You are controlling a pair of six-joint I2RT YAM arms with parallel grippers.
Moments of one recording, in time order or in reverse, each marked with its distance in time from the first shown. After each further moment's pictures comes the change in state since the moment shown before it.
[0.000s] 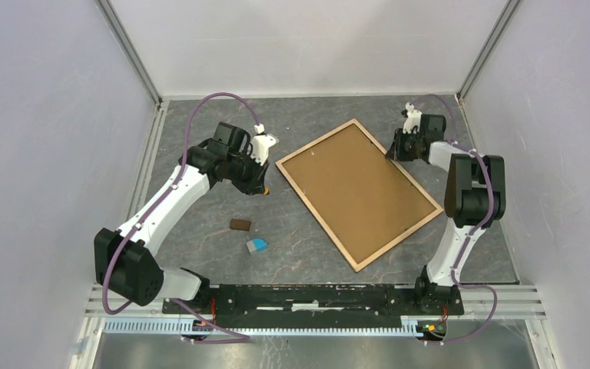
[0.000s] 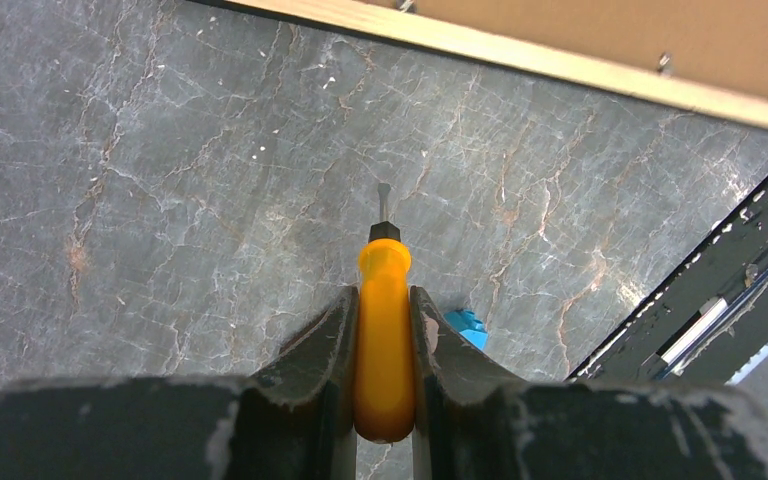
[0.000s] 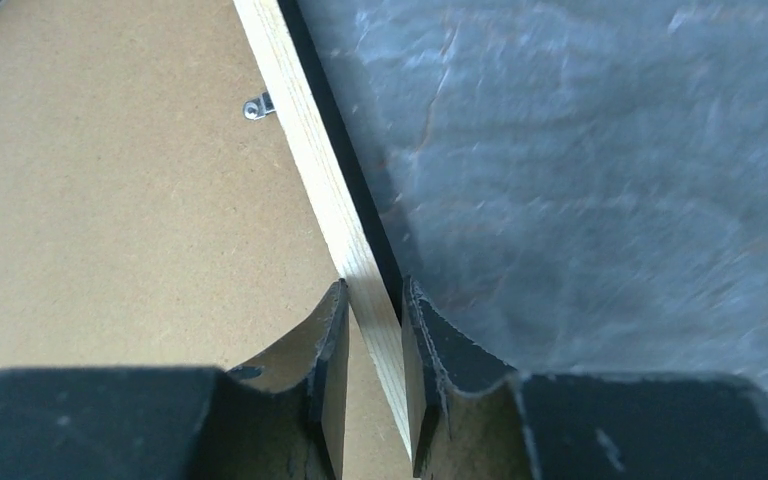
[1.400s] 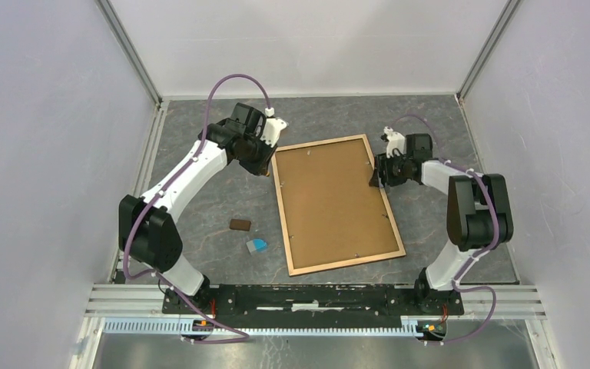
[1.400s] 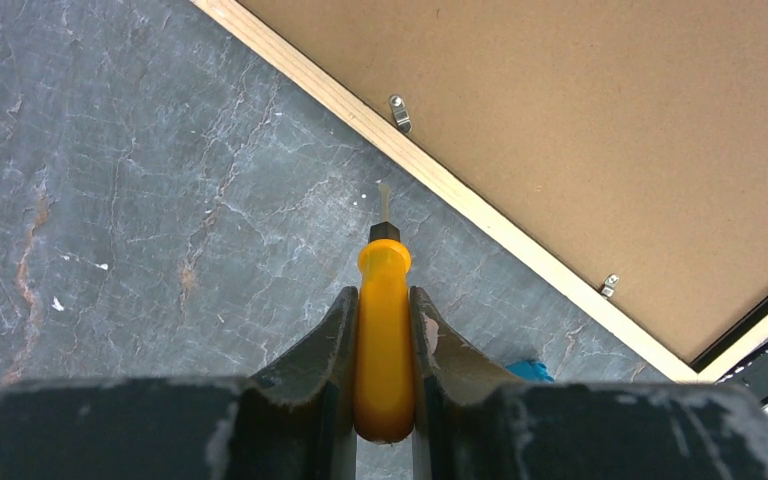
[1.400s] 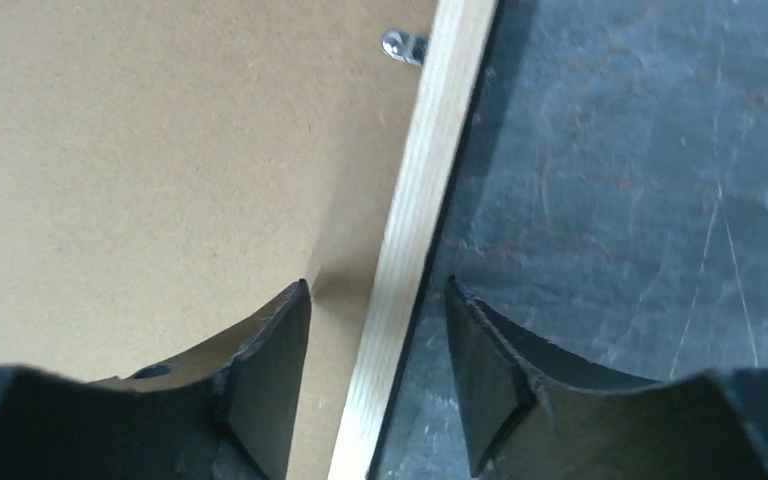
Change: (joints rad) left arm -0.021 0.238 0.230 -0.027 -0.174 0.002; right arm 0.095 -0.273 -0.348 -0.031 -0.064 -0.055
